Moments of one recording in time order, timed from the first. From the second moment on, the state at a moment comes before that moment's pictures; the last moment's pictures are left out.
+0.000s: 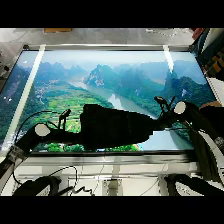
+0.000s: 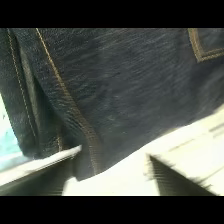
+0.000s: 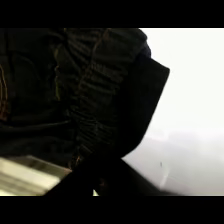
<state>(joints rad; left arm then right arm) -0.19 -0.97 0.52 0.87 -0.98 -1.34 0.08 -1.23 0.85 -1.23 1.20 1.40</state>
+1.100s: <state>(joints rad) -0.21 -0.97 0.51 0.86 -0.92 -1.35 -0.10 -1.53 0.88 -0.83 1.21 1.24</state>
